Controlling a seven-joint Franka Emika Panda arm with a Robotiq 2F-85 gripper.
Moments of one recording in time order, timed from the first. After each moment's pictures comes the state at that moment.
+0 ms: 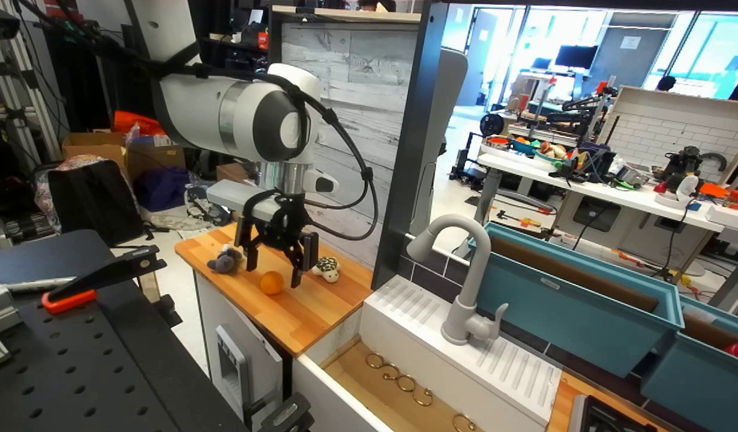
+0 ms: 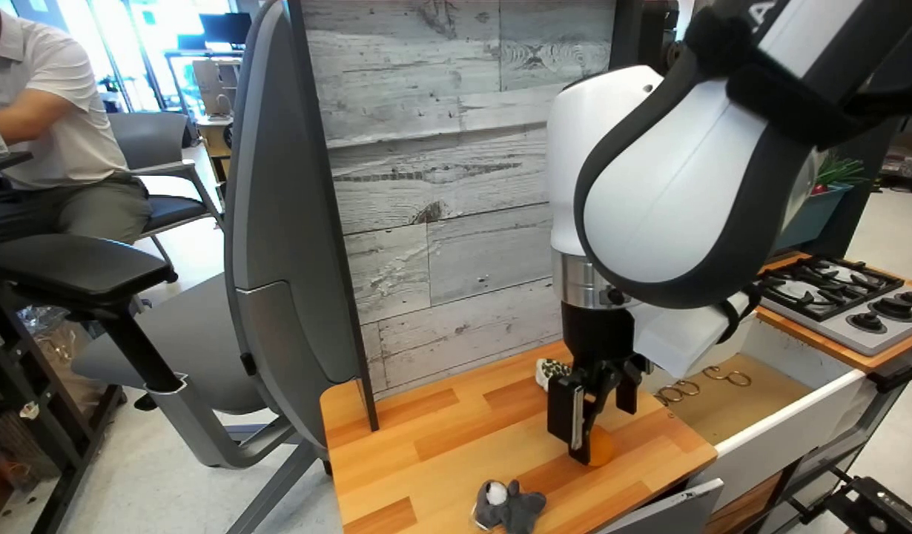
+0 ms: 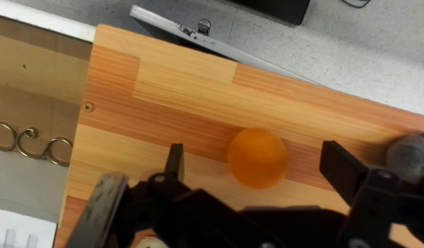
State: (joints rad) arm 0.23 0.91 0.06 -1.87 -0.17 2.60 0.05
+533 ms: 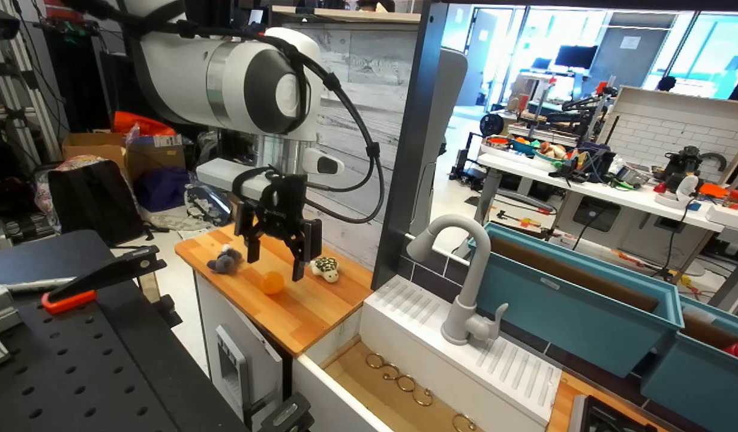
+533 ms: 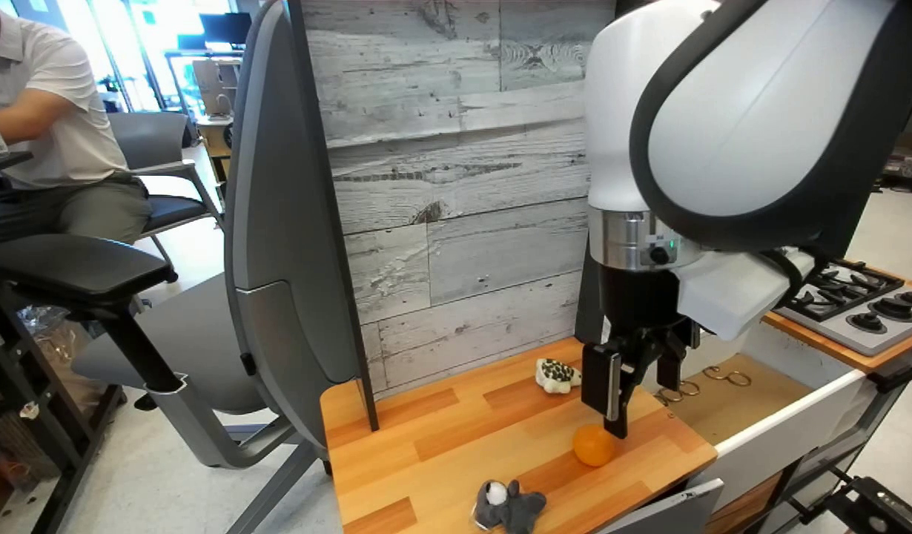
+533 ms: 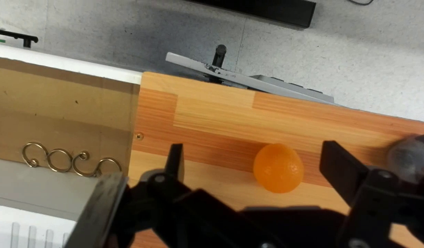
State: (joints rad) arm 0.24 0.76 0.02 -2.02 -0.17 2.60 0.13
